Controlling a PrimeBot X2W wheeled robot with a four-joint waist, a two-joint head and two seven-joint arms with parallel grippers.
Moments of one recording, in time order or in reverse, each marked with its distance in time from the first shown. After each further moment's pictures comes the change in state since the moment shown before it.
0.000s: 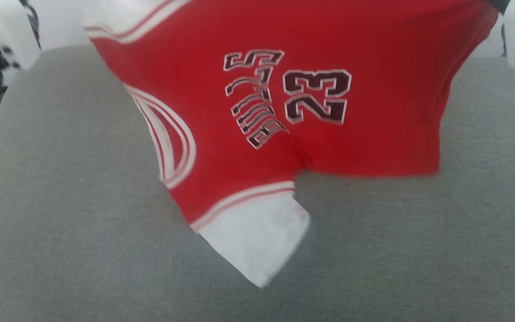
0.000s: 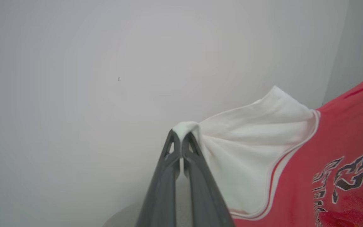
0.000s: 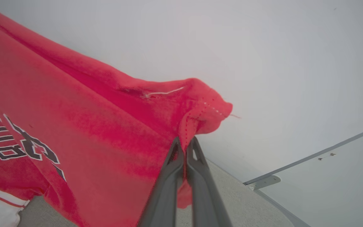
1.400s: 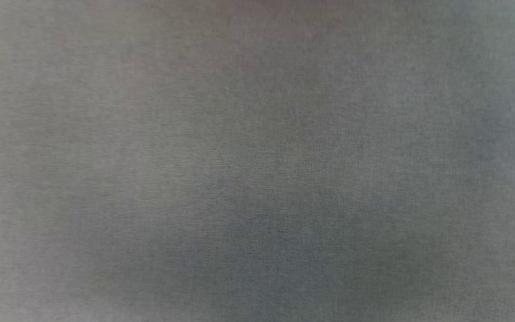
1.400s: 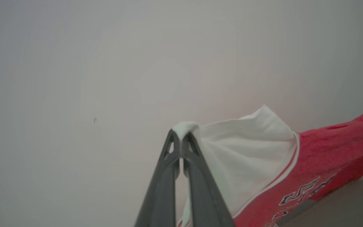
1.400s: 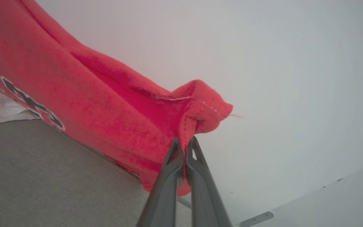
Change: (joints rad) left arm -0.463 -0.236 -0.057 0.479 0.272 -0.053 -0.455; right arm -0.197 0.384 -0.438 0.559 -0.802 0.000 -0.583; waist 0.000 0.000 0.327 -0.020
